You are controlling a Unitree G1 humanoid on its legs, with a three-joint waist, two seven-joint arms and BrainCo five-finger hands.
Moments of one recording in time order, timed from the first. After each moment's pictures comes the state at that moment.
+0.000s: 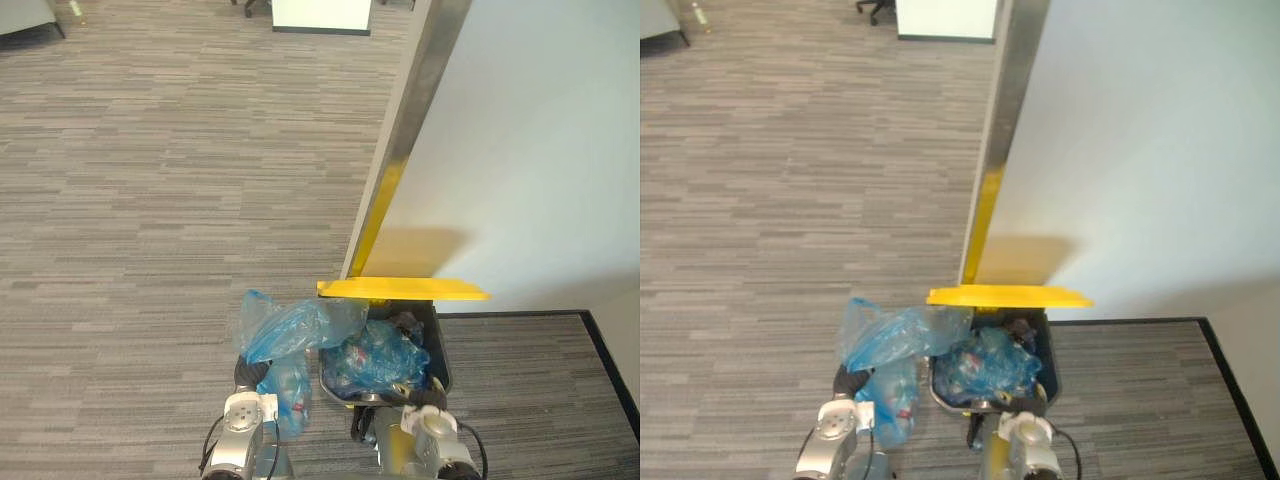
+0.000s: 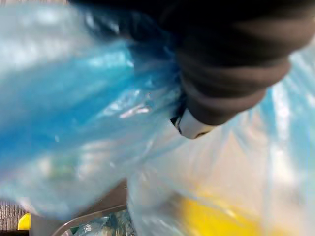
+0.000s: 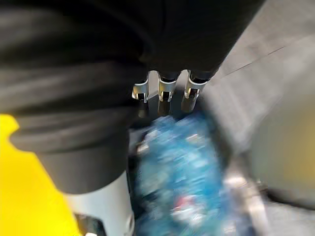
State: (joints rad) left arm 0.10 -0.01 -0.05 0.46 0.02 -0.02 0.28; right arm -0.12 0.06 -0.13 0.70 0.00 0.00 -0.33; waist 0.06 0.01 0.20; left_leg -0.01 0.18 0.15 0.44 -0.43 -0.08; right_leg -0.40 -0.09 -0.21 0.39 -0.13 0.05
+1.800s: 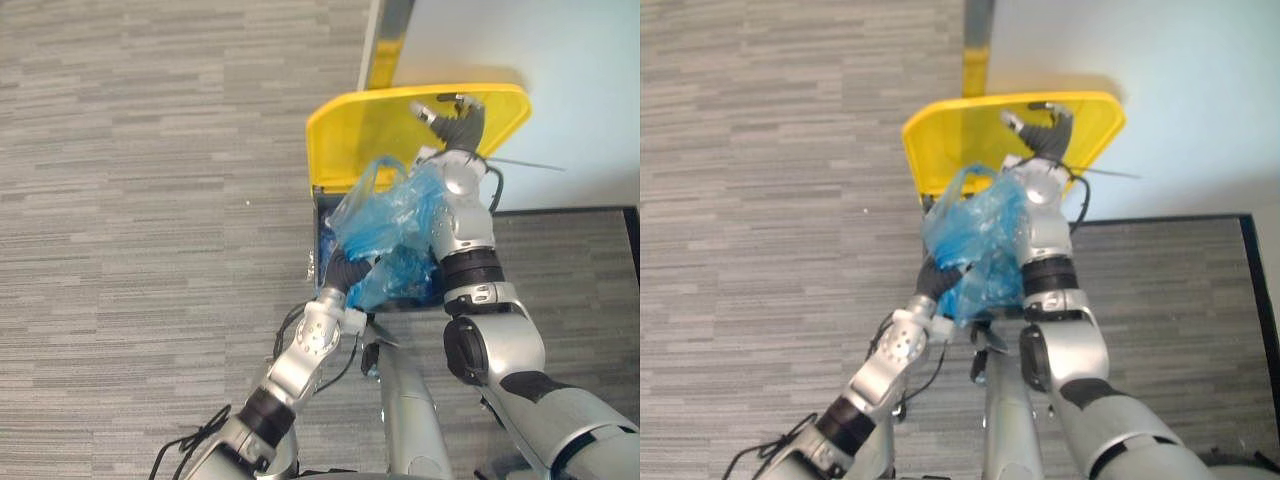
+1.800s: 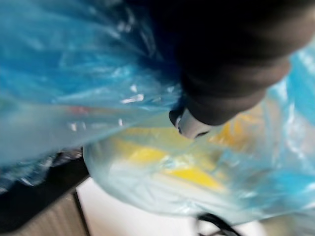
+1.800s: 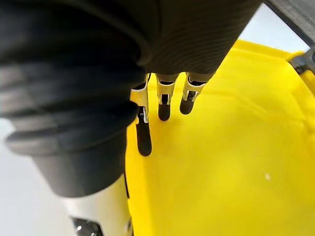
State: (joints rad) left arm -0.47 -0.05 -0.46 0.31 -0.09 -0.08 0.31; right arm -1.09 -0.15 -0.15 0.56 0.18 0.05 -0.45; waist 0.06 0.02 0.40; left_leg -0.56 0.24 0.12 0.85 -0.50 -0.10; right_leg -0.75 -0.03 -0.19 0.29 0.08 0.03
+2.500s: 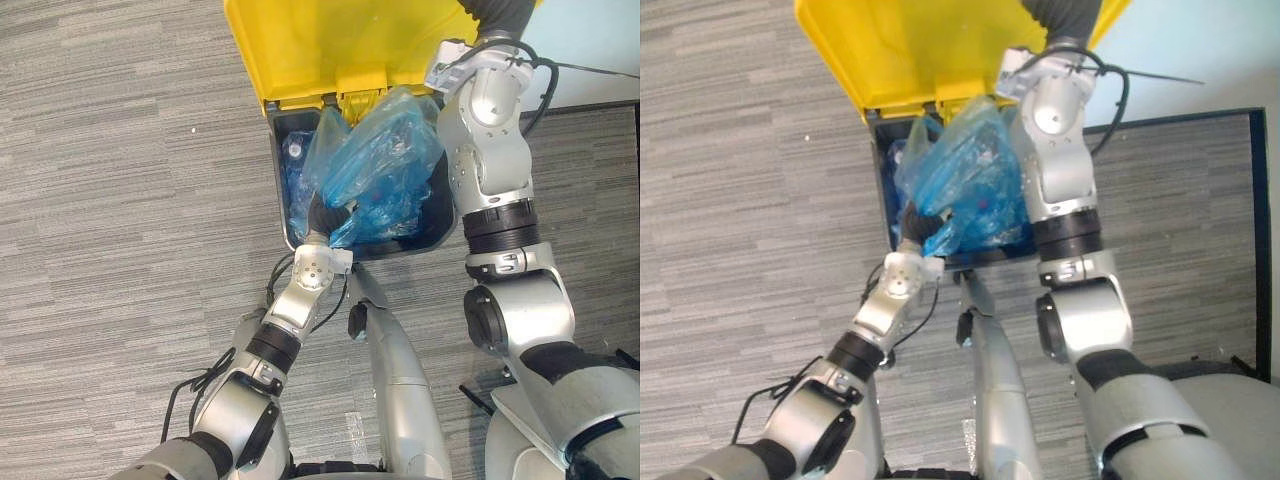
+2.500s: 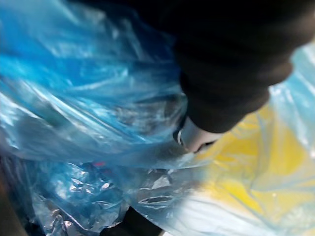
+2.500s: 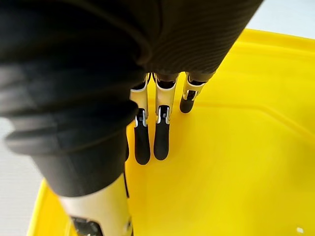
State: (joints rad) left arm -0.67 -0.07 -0.27 0.50 -0.04 -0.03 0.37; right arm -1.23 -0.26 0.01 0.45 0.22 -0.03 -0.46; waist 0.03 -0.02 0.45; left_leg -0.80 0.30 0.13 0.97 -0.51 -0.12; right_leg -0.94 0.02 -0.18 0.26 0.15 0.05
